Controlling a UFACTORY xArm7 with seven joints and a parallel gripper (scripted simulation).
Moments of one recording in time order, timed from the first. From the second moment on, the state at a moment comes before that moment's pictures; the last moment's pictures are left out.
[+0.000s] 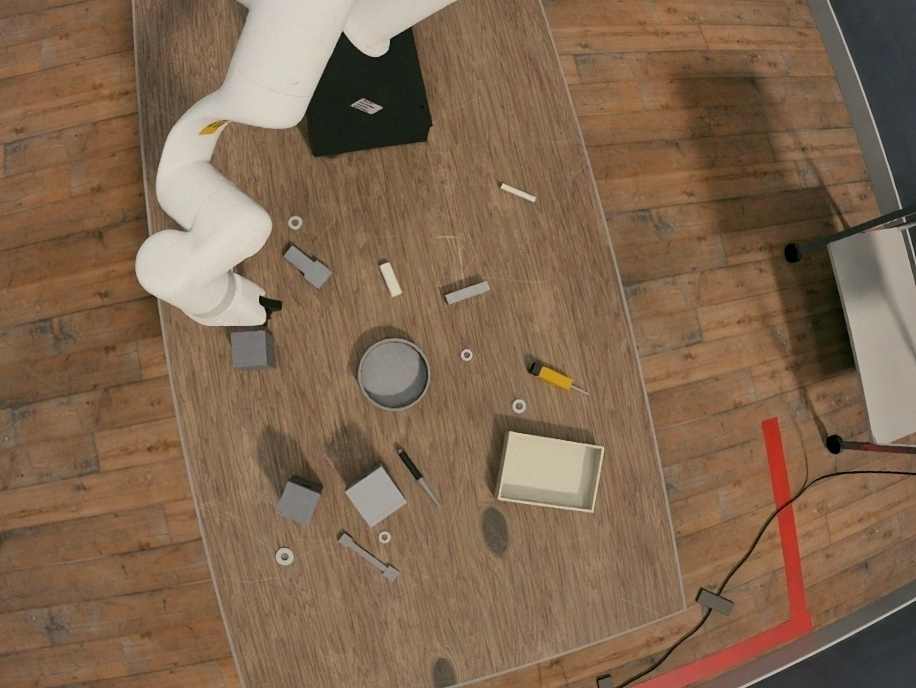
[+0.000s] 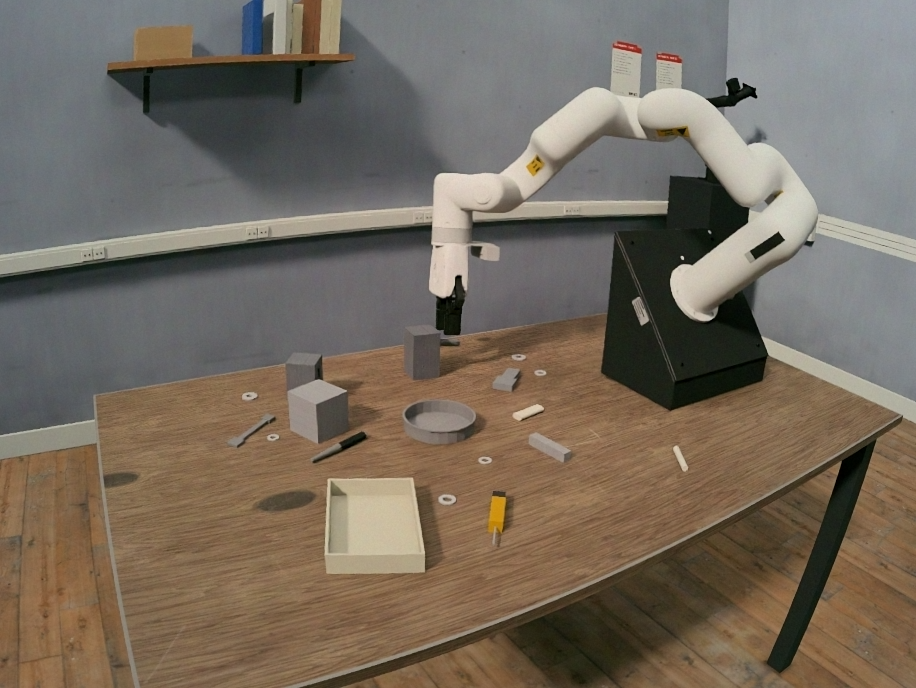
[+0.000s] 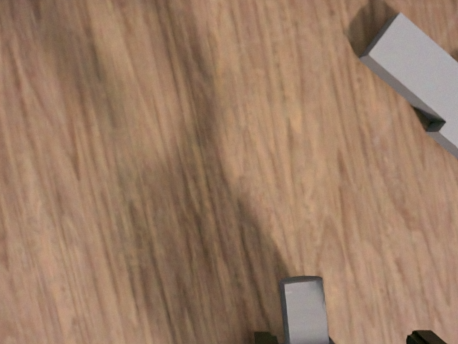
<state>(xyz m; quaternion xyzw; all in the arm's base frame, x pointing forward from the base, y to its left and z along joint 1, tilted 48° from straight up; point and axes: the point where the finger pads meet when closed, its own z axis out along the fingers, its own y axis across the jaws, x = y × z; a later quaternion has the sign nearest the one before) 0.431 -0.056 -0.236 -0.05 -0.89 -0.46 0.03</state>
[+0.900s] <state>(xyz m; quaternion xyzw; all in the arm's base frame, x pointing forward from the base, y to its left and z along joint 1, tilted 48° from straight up) 0.430 -0.044 -0.246 -0.02 -0.90 -0.43 0.04</state>
